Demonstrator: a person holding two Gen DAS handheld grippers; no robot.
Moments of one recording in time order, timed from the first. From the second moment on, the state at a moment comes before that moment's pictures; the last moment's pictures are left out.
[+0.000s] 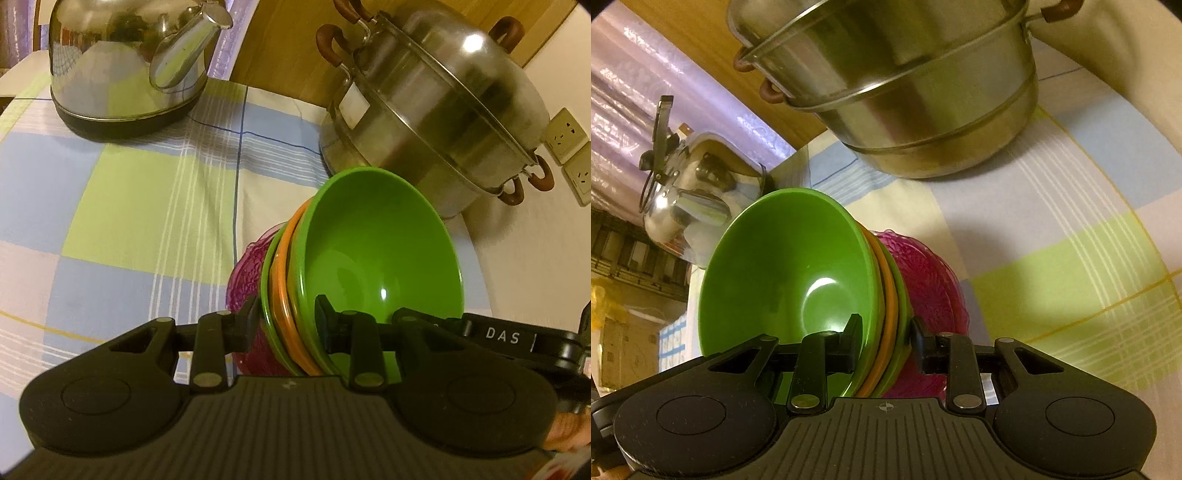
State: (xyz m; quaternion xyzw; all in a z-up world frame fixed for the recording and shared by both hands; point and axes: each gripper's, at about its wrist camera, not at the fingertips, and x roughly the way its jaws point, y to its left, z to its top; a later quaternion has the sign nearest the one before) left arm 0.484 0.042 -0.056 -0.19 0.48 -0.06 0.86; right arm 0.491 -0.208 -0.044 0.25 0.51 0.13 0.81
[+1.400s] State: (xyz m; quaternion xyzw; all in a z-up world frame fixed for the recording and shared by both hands) left arm 0.303 0.042 0.022 -0.14 0.38 -0.02 0.91; right arm 0.325 -0.242 0.016 0.26 0.45 0.12 0.85
